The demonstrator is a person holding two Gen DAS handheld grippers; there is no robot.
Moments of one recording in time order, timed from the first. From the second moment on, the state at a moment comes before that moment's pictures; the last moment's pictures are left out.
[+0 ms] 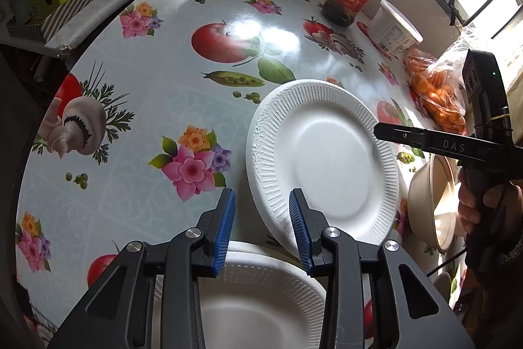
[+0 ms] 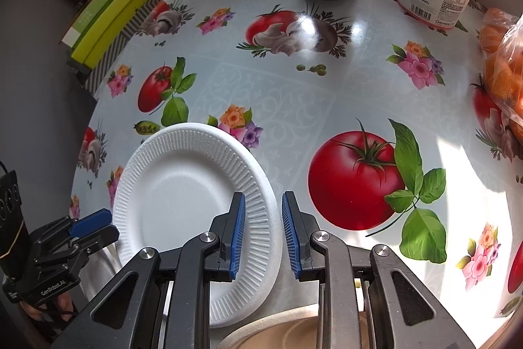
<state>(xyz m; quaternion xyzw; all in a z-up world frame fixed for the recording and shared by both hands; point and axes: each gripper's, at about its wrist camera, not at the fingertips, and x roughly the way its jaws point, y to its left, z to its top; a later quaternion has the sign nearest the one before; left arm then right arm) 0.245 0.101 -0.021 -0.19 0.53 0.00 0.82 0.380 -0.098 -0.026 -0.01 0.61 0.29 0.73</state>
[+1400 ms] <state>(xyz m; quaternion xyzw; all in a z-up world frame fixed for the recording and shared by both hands) 0.234 0.106 0.003 -0.20 0.50 0.01 0.84 0.361 -0.112 0.015 0.04 0.58 0.30 0.76</state>
